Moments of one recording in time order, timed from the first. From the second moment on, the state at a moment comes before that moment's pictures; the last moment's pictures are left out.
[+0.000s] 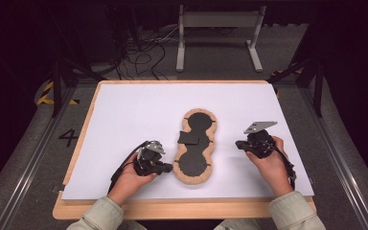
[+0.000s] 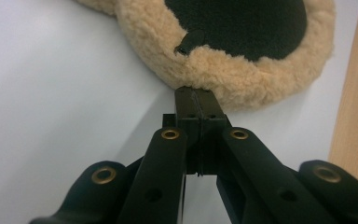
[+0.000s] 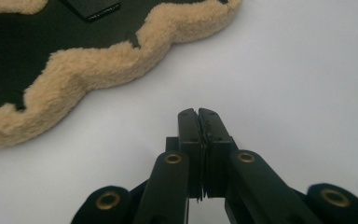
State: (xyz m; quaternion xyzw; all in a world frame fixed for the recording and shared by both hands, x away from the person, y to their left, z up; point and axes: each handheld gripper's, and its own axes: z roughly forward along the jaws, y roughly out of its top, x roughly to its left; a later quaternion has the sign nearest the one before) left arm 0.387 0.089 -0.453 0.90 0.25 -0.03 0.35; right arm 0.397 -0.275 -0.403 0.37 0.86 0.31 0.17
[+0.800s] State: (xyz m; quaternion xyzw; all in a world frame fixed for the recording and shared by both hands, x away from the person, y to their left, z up) left arm 0.383 0.010 -0.453 0.92 0.19 -0.04 0.35; right arm 0.375 -0.294 -0.392 0.38 0.85 0.32 0.17
